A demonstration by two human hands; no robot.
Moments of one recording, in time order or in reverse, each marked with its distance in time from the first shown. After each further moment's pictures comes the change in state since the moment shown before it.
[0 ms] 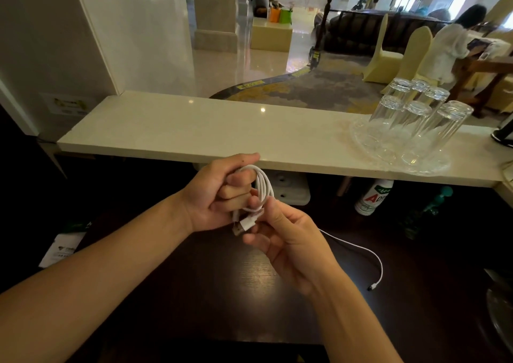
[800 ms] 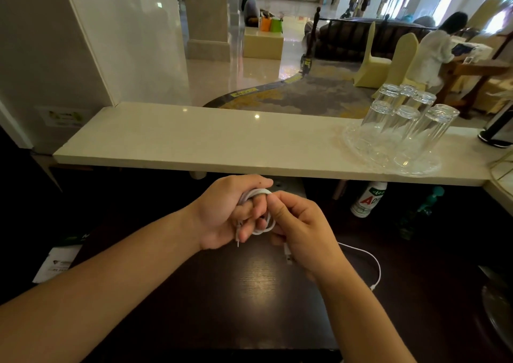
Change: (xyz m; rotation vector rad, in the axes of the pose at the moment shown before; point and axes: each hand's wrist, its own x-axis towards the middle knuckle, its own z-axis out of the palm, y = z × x) left_hand -0.006 -0.008 0.023 0.341 0.163 -0.021; right_hand 0.002 -0.014 -0.008 -0.592 0.049 -0.300
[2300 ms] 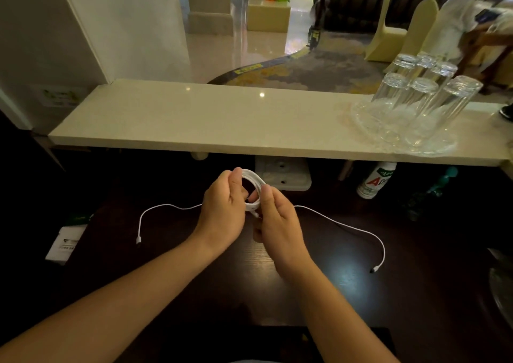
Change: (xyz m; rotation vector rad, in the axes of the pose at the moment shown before) left_hand 0.021 -0.065 -0.003 0.578 0.718 0.344; right_hand 0.013 0.059 0.025 0.012 0.214 0.129
